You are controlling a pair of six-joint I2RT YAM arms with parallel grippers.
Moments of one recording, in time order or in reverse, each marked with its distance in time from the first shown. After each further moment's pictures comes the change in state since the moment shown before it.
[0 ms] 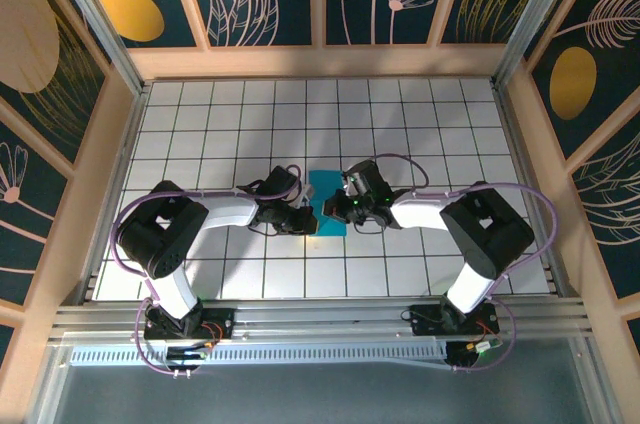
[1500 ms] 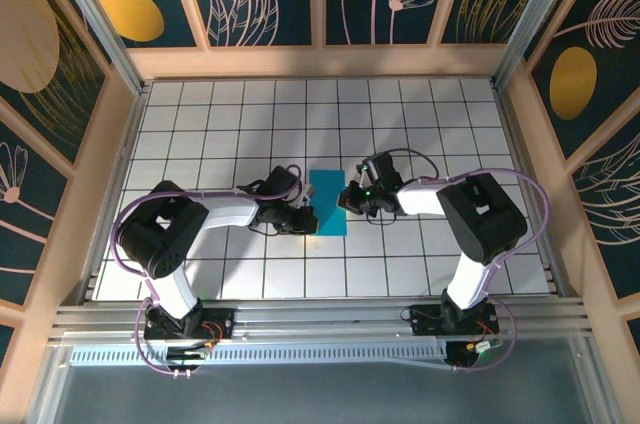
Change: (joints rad) left arm 0.000 0.000 0.000 0.006 -0.006 0.000; right arm -0.172 0.088 0.043 -0.063 -0.030 -0.112
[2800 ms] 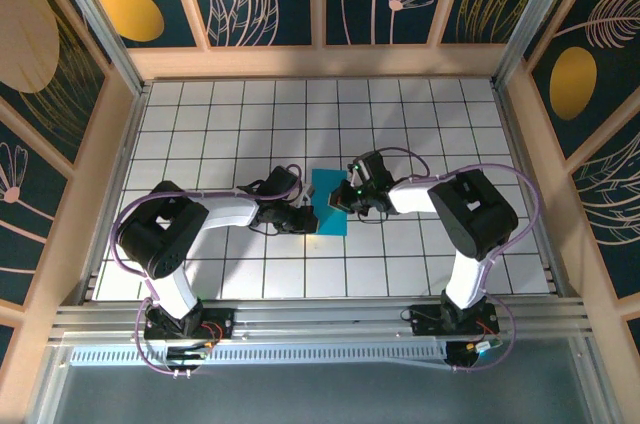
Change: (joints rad) left arm -0.001 -0.003 0.001 0.005 -0.014 0.000; right arm 0.057 0.051 0.037 0.051 -0.010 0.050
